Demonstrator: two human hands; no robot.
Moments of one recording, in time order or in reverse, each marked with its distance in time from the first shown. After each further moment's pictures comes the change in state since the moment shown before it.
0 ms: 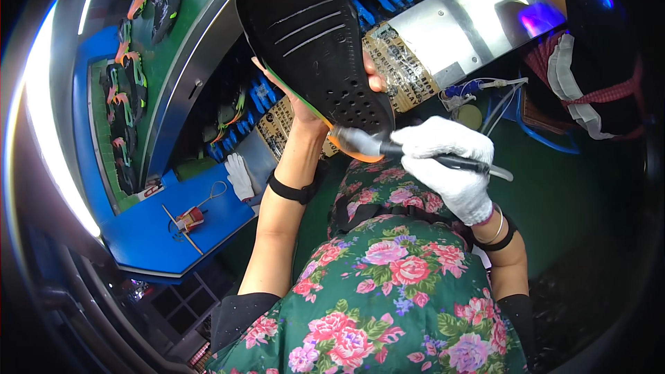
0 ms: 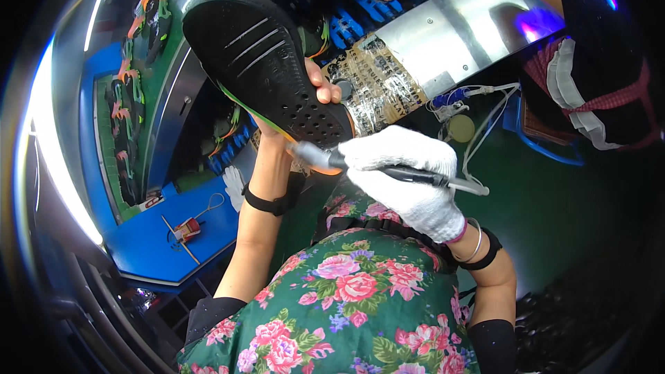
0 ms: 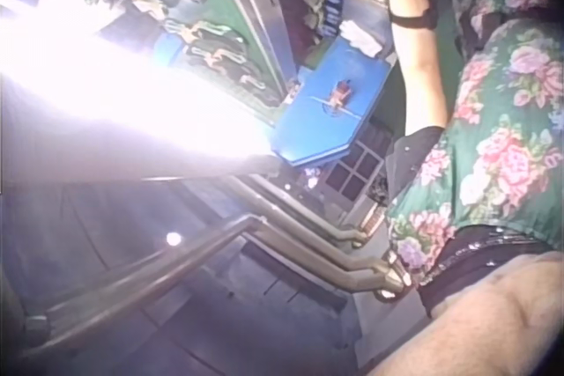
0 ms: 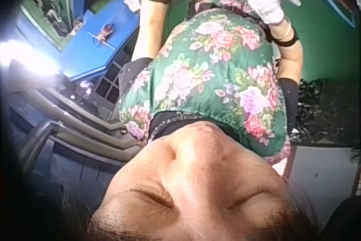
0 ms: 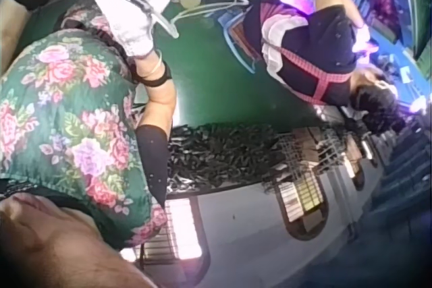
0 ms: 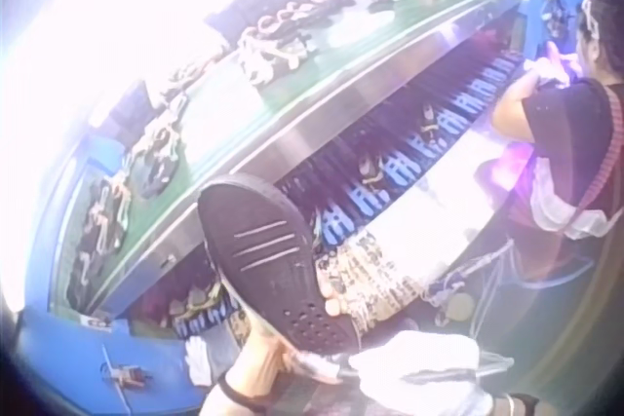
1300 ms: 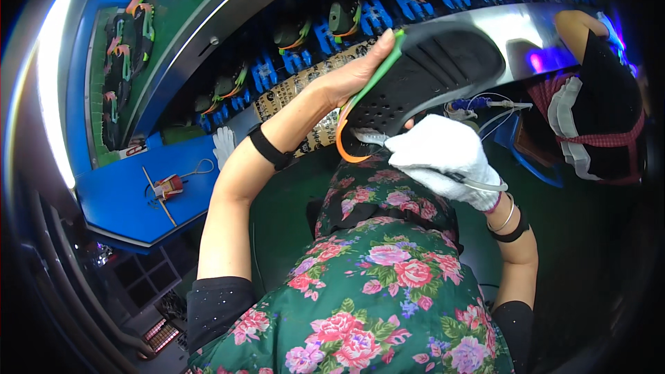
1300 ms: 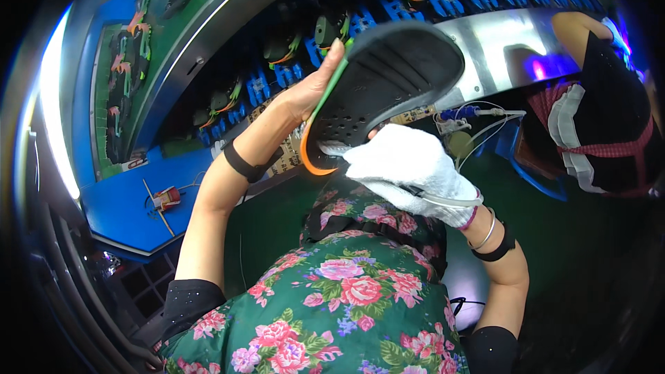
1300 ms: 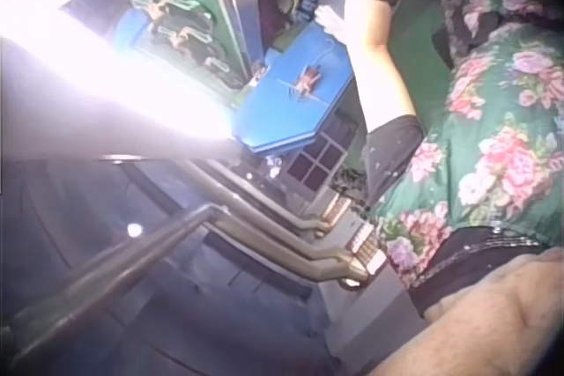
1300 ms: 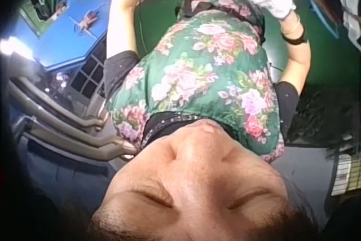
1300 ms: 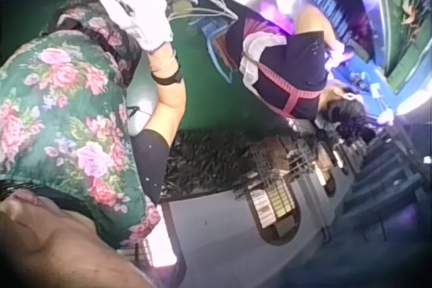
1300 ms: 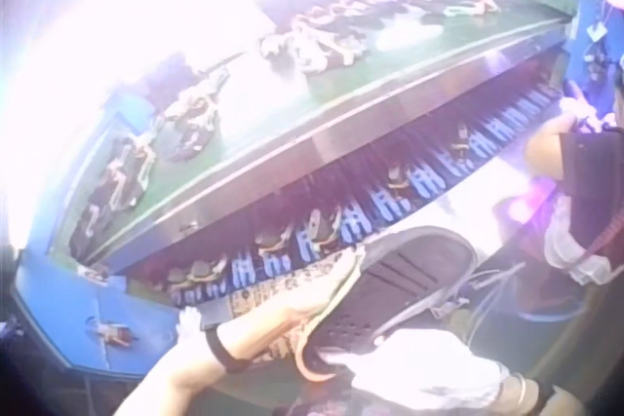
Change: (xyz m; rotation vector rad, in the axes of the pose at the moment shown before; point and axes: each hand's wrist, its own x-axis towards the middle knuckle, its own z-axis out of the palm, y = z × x) left_hand 0.014 0.009 -0.003 0.375 0.100 -0.592; right_hand 0.030 0.016 -0.016 -0.330 -0.514 -0.381
